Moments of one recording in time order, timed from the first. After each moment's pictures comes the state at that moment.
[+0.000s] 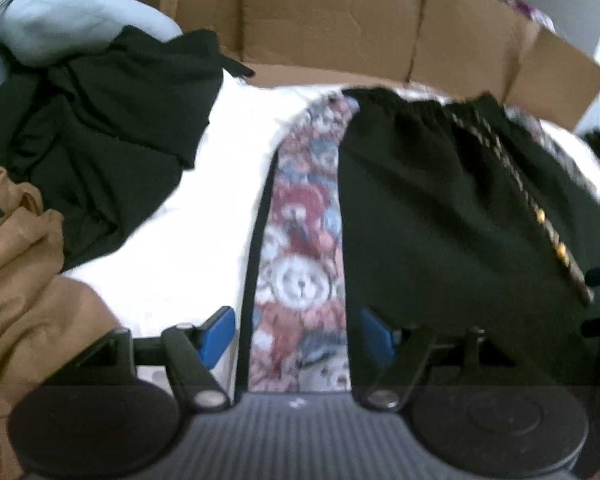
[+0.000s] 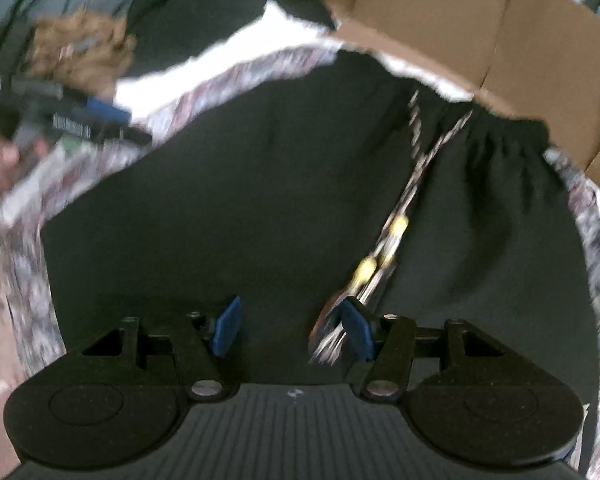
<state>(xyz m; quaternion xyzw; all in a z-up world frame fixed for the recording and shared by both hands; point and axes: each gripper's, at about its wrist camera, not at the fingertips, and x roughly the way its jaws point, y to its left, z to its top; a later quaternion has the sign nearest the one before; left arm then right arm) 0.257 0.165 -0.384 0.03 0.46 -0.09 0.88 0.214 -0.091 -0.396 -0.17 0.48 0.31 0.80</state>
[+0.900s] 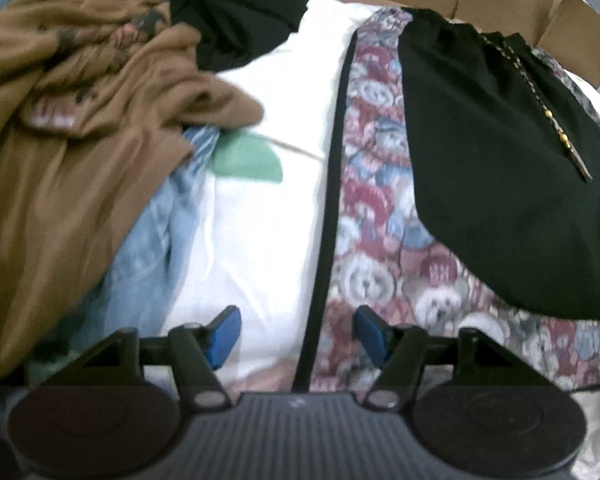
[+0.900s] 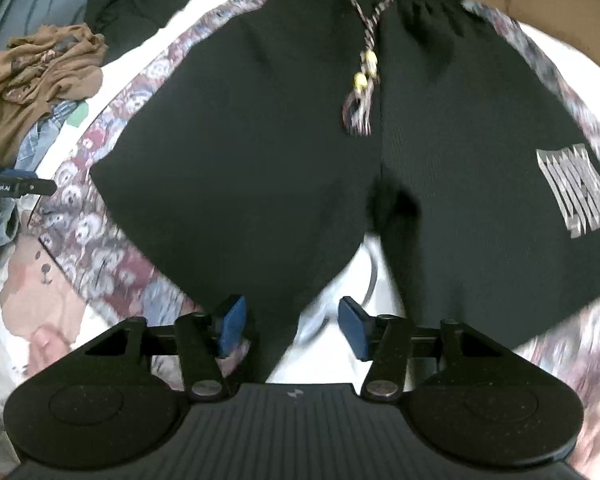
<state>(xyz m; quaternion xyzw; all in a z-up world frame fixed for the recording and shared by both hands) 0.127 0.234 -0.390 0.01 0.55 -0.02 0.84 0.084 -0.131 -0.397 -0.03 0.56 0.20 0.81</state>
